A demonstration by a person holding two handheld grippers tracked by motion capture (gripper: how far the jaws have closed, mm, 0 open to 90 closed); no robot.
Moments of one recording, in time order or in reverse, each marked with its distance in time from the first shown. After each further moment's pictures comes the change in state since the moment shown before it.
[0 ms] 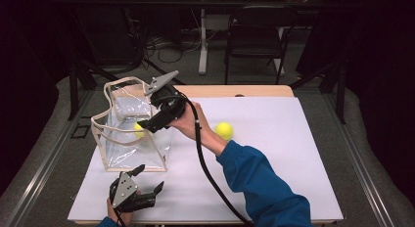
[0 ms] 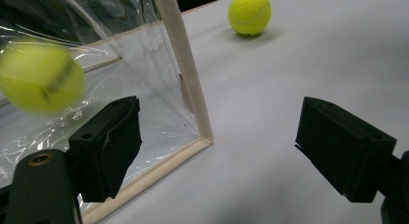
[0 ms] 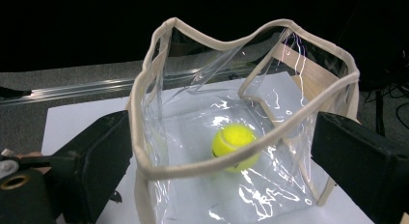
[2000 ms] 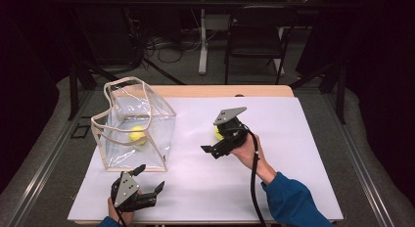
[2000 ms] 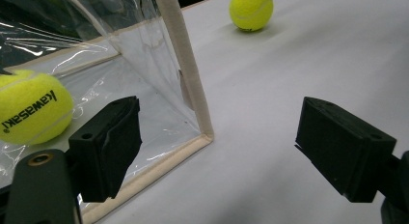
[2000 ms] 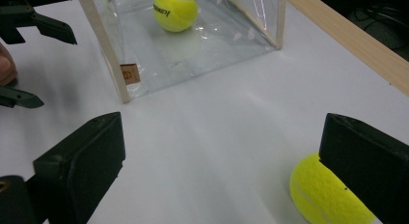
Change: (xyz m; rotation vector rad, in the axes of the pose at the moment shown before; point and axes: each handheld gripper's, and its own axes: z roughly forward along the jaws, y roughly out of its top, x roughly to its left) left arm -0.001 0.000 0.003 0.017 0.004 0.006; right arm -0.017 -0.163 -0.075 0.096 -0.124 0.152
